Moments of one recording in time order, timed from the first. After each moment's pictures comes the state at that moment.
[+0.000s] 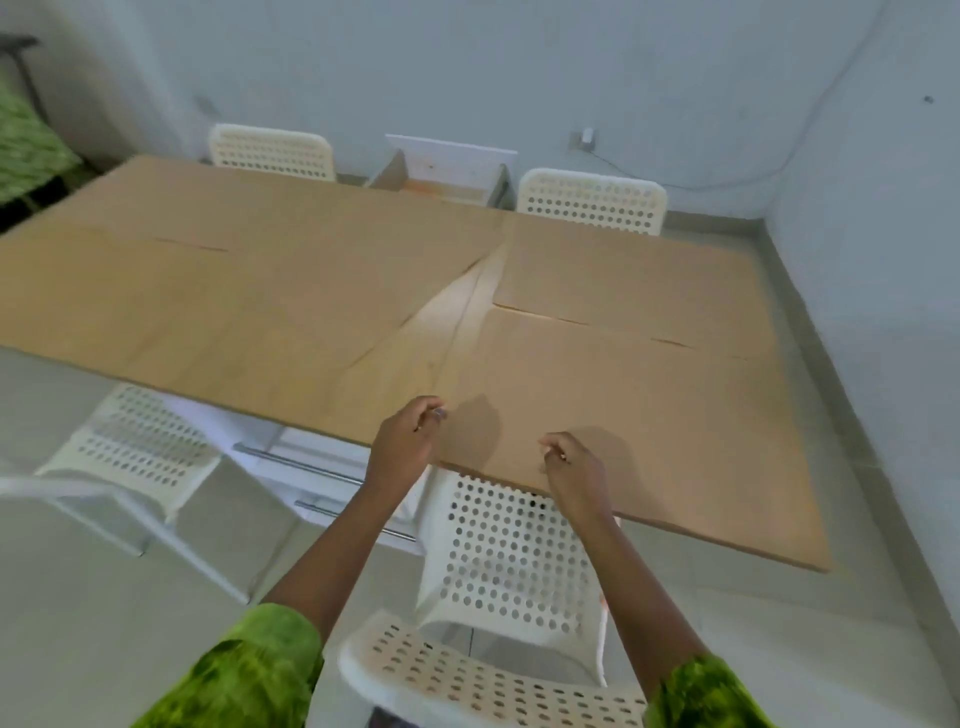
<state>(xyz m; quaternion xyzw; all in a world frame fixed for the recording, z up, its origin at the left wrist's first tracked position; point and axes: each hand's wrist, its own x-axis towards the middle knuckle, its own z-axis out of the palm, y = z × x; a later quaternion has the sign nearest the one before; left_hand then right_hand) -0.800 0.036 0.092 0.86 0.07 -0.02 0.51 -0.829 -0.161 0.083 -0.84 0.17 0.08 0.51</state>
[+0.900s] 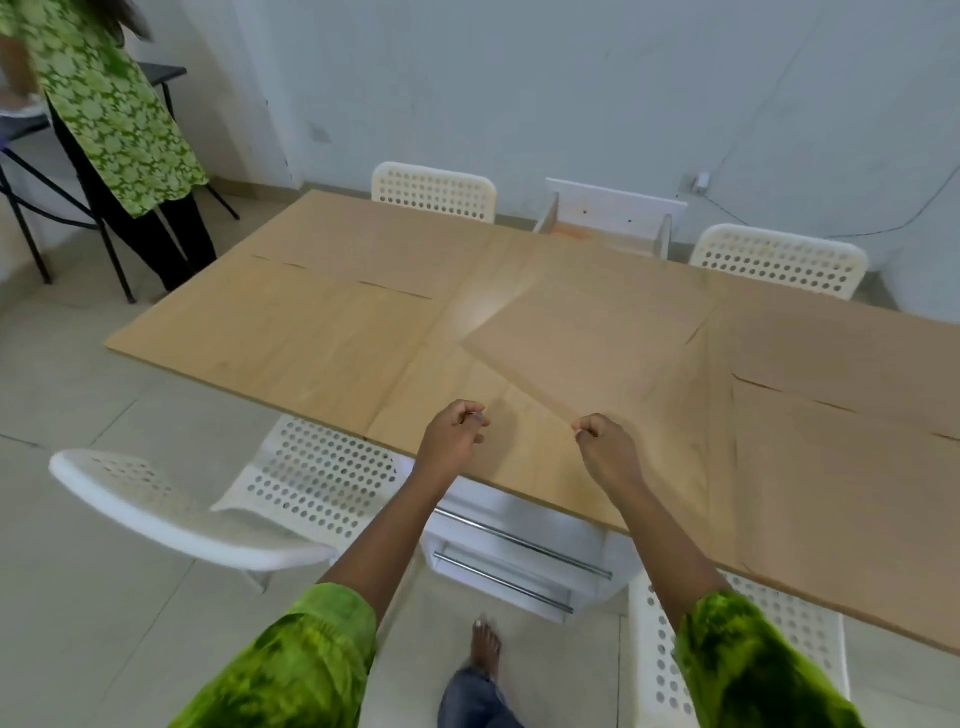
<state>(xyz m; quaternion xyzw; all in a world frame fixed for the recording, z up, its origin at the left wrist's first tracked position) -0.697 0.358 0.095 0.76 0.15 -0.07 0.63 -0.681 0.163 0.086 -0.89 0.13 0.08 0.43</state>
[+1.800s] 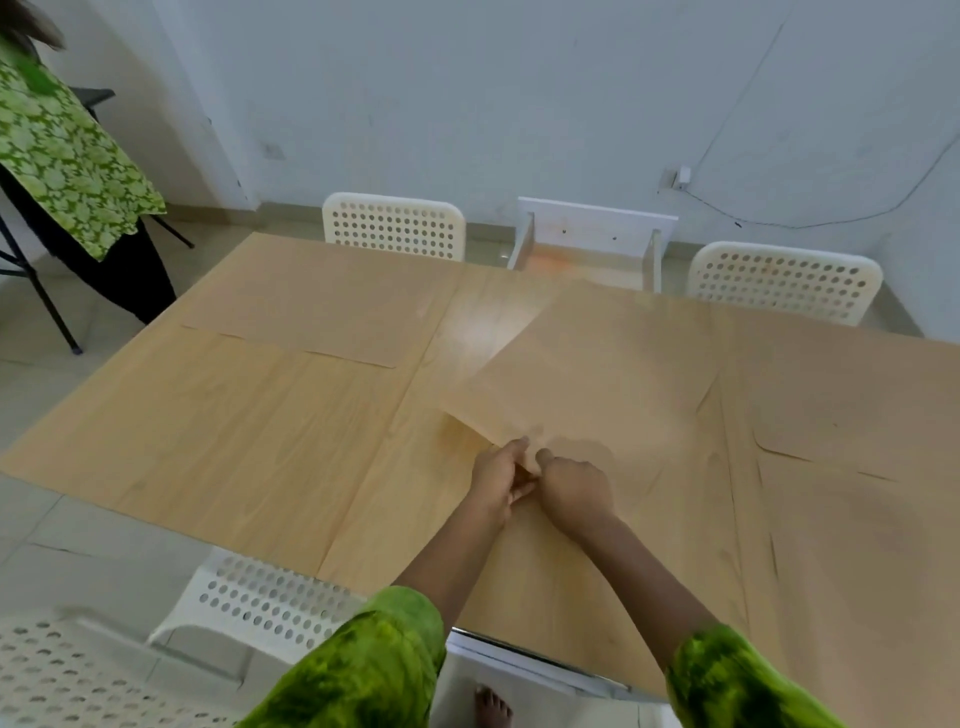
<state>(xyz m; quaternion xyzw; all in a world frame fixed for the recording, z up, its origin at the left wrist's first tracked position) -0.544 0.289 0.068 0.52 0.28 -0.21 0.78 -0.563 0.188 0.080 -0.99 -0.08 0.13 0.05</state>
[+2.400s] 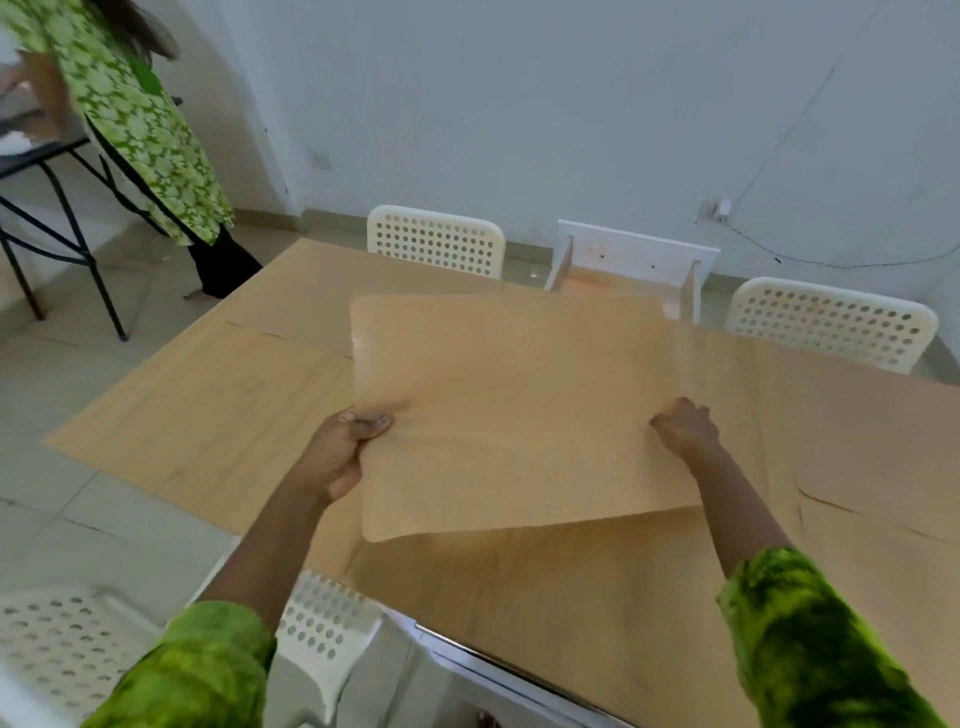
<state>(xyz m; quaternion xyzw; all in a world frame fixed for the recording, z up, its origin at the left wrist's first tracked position) -0.541 0.484 0.122 0.56 0.17 -0.10 0.81 -0.457 0.105 0.102 -0.92 0.24 0.13 0.27</state>
